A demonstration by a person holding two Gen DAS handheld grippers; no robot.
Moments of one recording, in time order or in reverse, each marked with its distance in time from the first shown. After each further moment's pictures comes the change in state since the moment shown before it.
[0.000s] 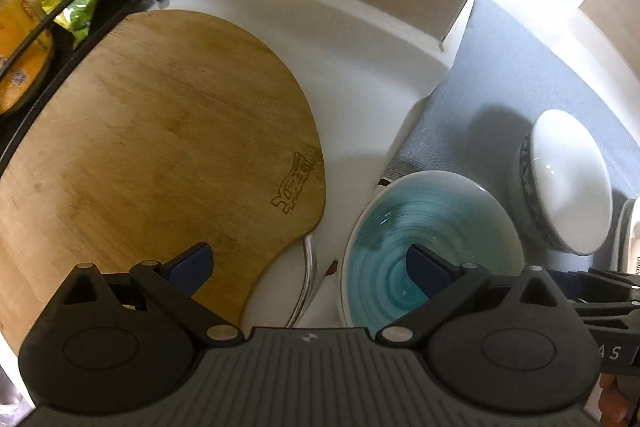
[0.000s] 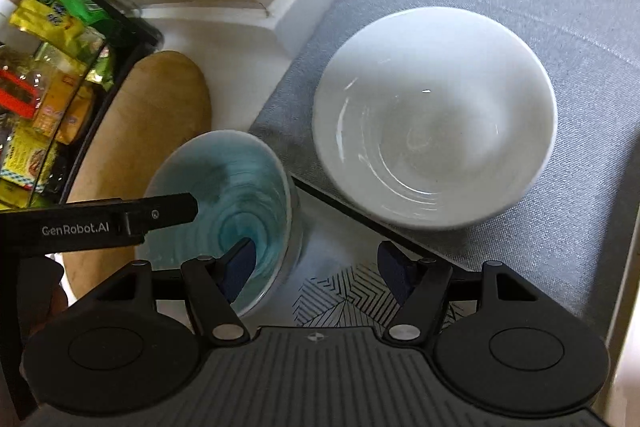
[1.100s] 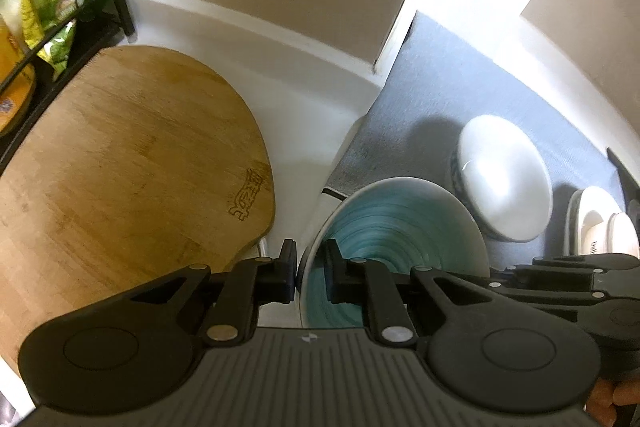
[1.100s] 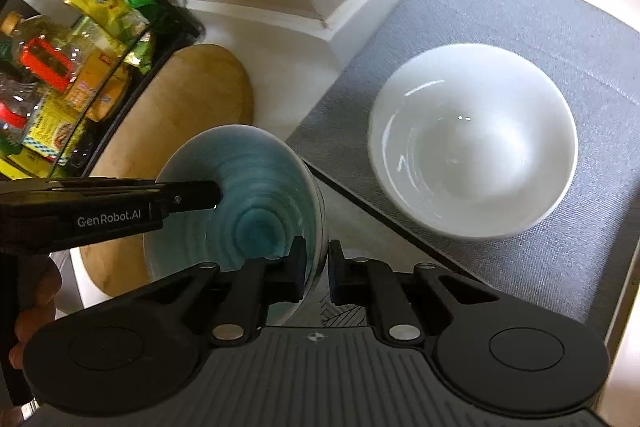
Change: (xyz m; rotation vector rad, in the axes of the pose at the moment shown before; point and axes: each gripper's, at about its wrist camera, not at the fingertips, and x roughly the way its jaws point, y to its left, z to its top) left arm -0.041 -0.012 -0.013 0.044 -0.094 -0.109; right arm -0.016 0.028 0.003 -0.125 -0.027 0.043
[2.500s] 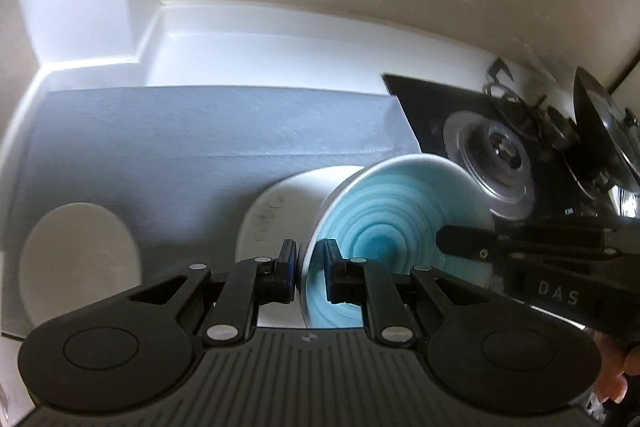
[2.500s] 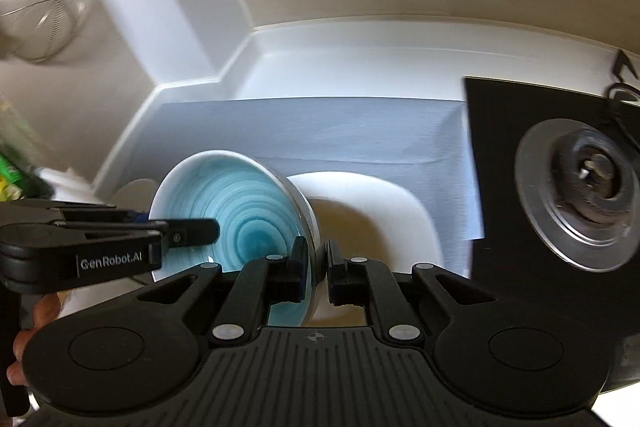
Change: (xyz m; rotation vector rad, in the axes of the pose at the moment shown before) left arm 0.006 -0.303 0.003 0.493 -0.009 -0.345; right arm -0.211 -0.188 -0.097 0.324 -0.349 -0.366
